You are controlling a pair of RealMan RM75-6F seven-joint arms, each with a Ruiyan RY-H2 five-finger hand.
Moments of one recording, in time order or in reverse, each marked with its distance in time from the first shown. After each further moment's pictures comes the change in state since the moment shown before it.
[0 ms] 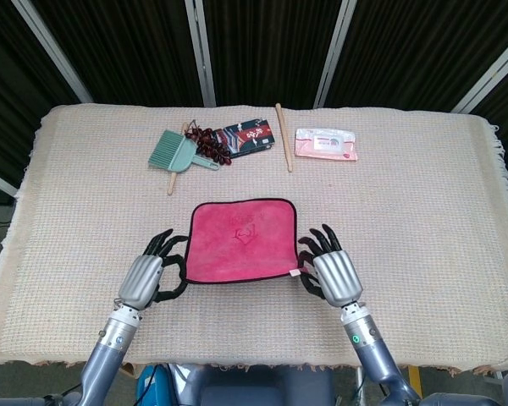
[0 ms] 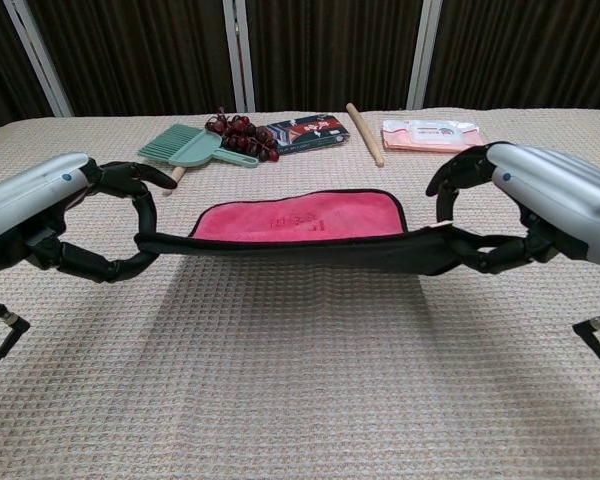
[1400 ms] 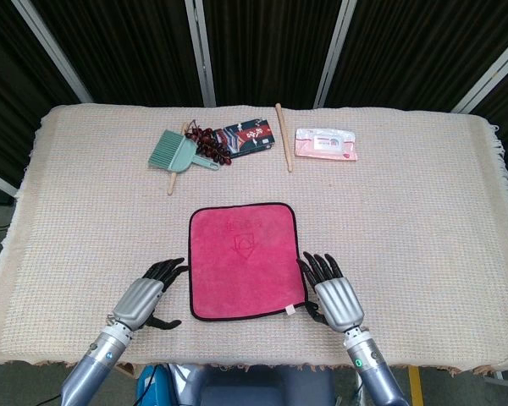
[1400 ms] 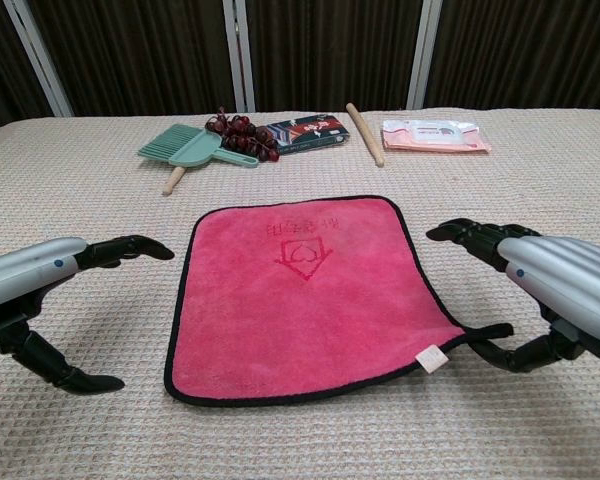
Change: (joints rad) left arm 0.030 0.159 0.082 -0.098 -0.016 -0.199 0.087; right arm -0.121 -0.010 -0.078 -0.026 -0.028 -0.056 -0.084
